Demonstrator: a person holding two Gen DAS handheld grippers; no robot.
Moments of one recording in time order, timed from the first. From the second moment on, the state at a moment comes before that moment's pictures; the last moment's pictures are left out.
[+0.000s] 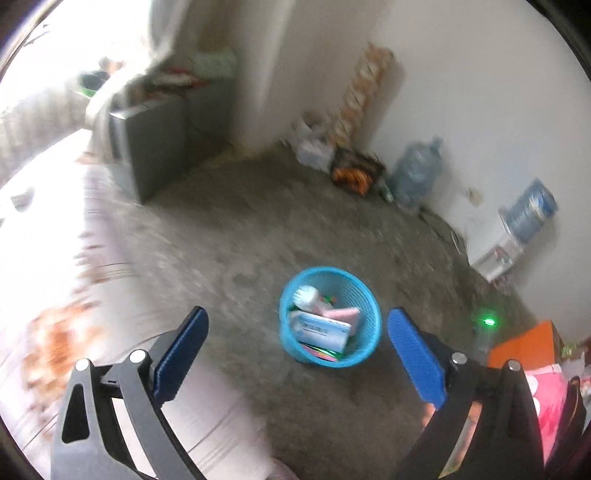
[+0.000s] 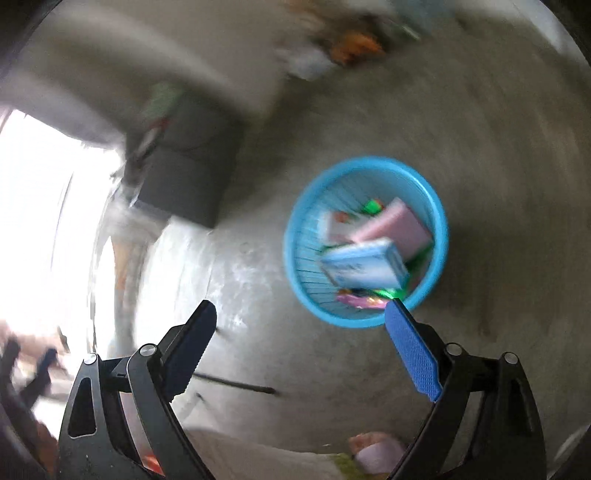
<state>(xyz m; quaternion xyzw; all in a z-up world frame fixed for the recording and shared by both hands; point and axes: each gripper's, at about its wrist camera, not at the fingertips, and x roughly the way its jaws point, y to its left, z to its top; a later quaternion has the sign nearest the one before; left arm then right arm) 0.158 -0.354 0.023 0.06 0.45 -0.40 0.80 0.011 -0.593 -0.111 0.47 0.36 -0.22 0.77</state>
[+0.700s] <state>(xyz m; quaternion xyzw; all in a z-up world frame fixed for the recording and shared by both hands) 0.048 -0.041 0.037 0.01 0.40 -0.01 0.91 0.052 -0.264 0.058 -0.04 0.33 -0.08 0.94</state>
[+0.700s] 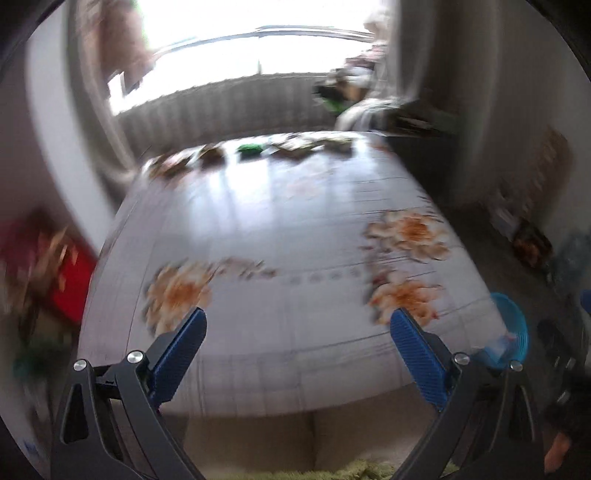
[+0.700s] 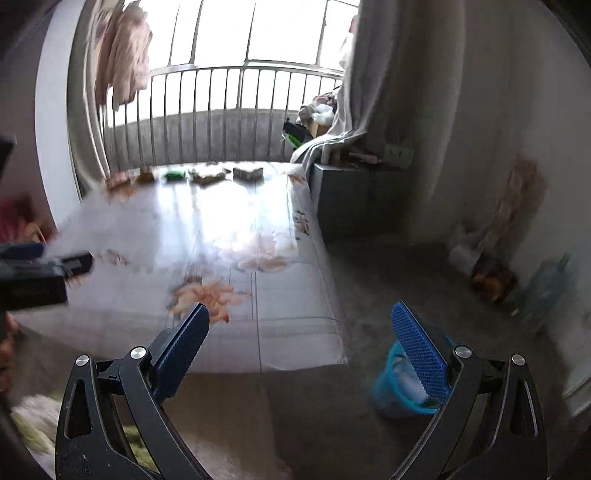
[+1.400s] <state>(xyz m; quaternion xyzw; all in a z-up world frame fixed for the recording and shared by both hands) 0.028 -0.031 0.003 -0.01 0.48 0.01 0.88 0.056 -0.264 0.012 0.00 0.46 -0.08 0.88</state>
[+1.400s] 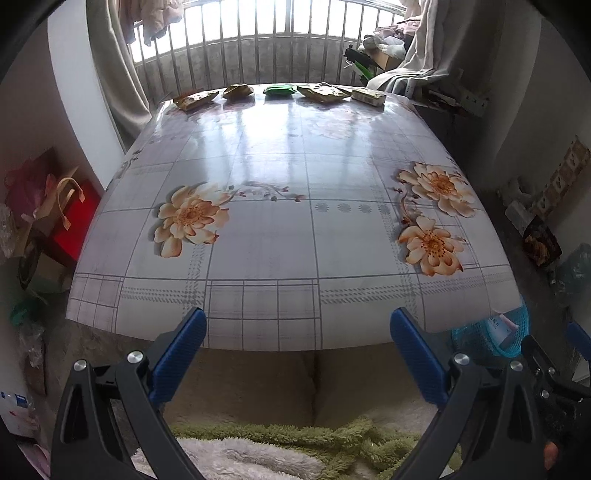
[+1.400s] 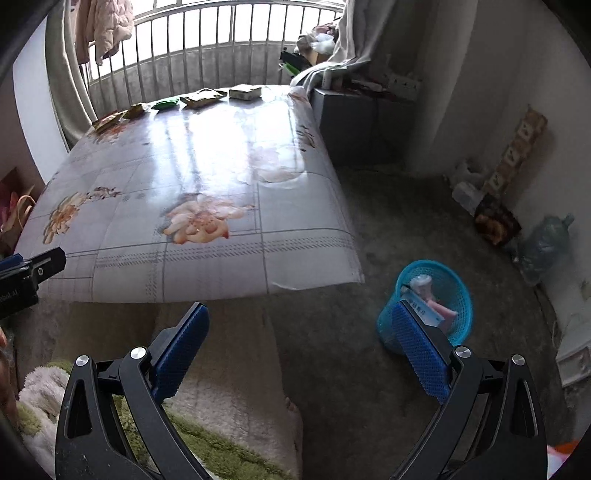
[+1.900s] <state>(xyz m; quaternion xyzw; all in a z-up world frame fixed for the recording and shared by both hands) 0.031 -0.056 0.000 0.03 0.49 0.00 0.87 0.053 -0.282 0.009 0.00 0.46 -0.10 0.88</state>
